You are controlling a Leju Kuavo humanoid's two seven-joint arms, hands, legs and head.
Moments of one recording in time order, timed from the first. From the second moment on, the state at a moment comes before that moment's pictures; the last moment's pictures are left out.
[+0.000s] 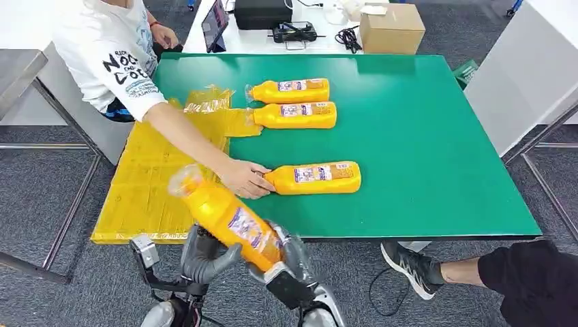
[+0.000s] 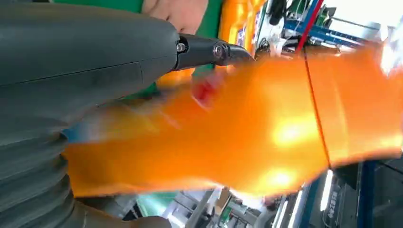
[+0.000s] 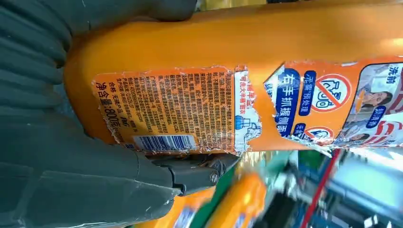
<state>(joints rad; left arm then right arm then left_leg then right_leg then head) 0.05 -0.23 -0.36 -1.38 0.18 -0.36 -0.51 -0.04 0.26 0.49 -1.04 0.50 -0.24 -0.64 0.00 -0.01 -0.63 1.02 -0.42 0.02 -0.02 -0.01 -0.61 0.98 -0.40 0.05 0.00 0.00</state>
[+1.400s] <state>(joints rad) 0.04 -0.19 -0.35 -1.33 0.25 -0.51 -0.53 -0.13 0.26 0.58 -0.84 0.49 -0.19 -0.63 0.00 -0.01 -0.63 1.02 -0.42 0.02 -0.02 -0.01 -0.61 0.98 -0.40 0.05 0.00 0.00</state>
